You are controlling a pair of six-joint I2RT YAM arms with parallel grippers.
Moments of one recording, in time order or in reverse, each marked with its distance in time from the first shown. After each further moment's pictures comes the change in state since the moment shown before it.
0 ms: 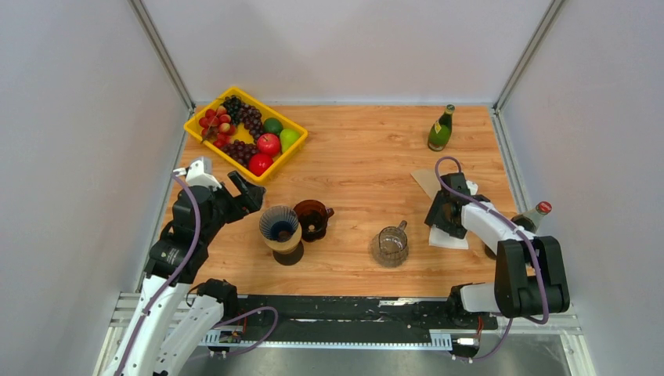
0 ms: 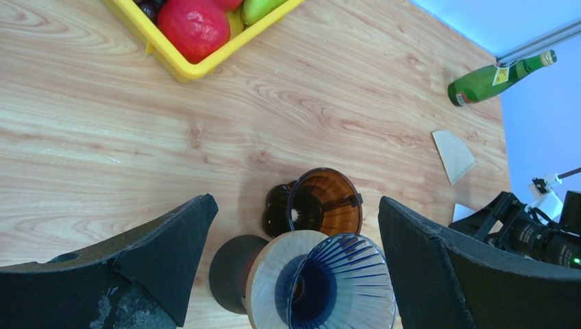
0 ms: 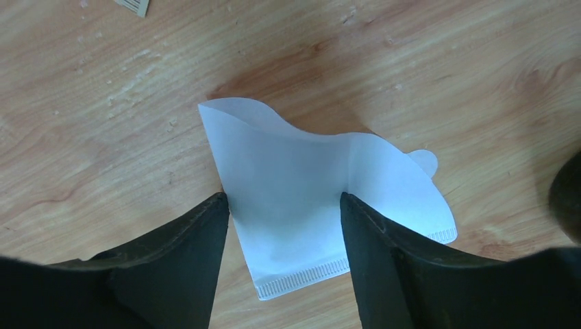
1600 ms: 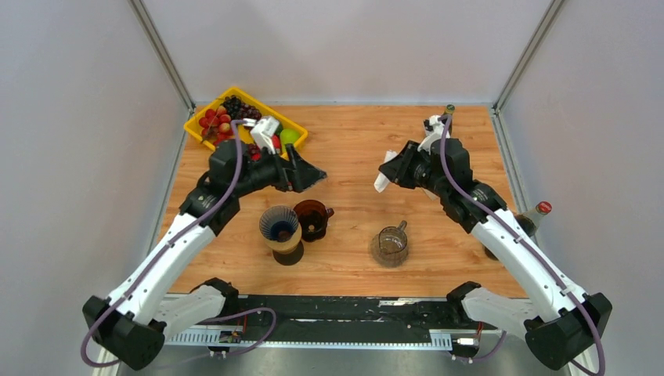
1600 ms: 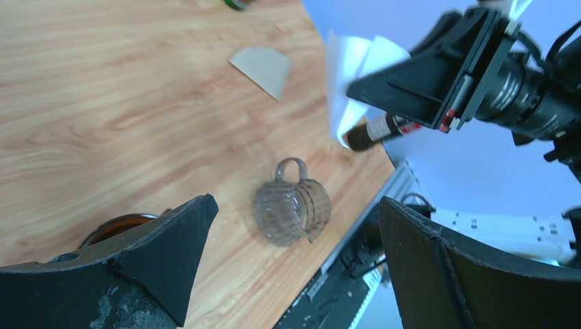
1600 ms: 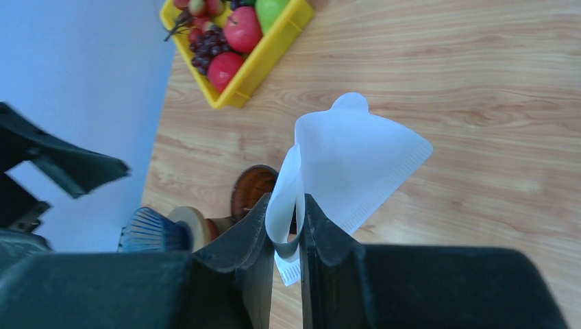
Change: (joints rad) left arm -0.171 0.399 0.195 0.379 0.516 0.032; right arm 0.383 -0.301 0.394 0.094 -0.291 0.122
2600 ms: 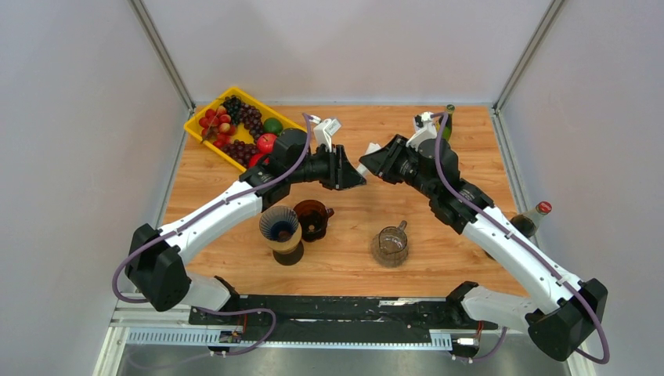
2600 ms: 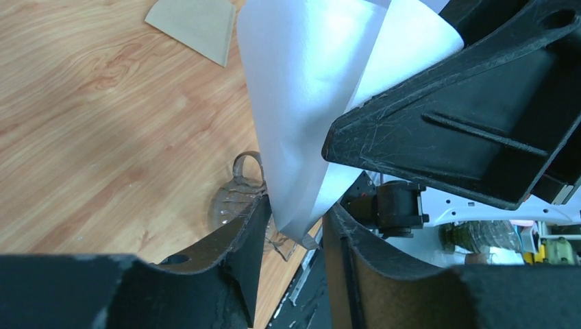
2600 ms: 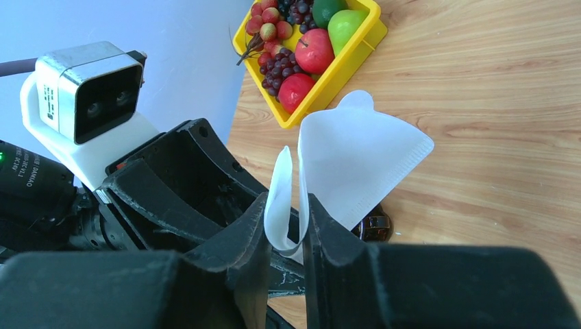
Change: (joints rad) left arm -0.240 0.417 0.142 0.172 0.057 -0.013; right arm 0.136 0.050 0.006 0.203 0.047 0.187
